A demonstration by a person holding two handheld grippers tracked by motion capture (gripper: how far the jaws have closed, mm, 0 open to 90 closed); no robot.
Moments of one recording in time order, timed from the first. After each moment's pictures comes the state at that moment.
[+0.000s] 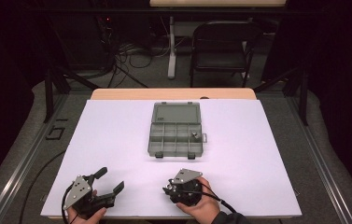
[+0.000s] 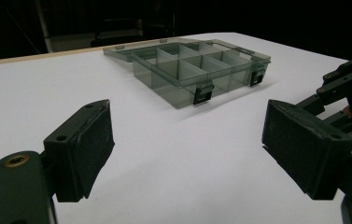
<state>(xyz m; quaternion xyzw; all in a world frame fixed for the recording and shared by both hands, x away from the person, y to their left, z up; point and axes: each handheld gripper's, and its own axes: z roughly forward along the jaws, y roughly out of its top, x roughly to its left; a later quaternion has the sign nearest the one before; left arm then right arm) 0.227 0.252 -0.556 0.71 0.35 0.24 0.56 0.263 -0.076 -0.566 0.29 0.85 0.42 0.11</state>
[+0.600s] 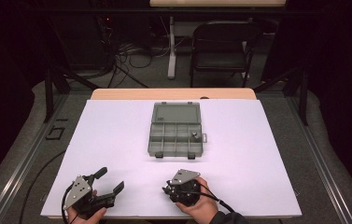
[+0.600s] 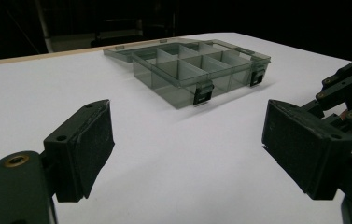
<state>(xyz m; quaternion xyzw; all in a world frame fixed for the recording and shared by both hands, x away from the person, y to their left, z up) 0.227 0.252 -0.556 0.71 0.35 0.24 0.56 0.264 -0.073 -0.568 0.28 0.86 0.42 0.11</state>
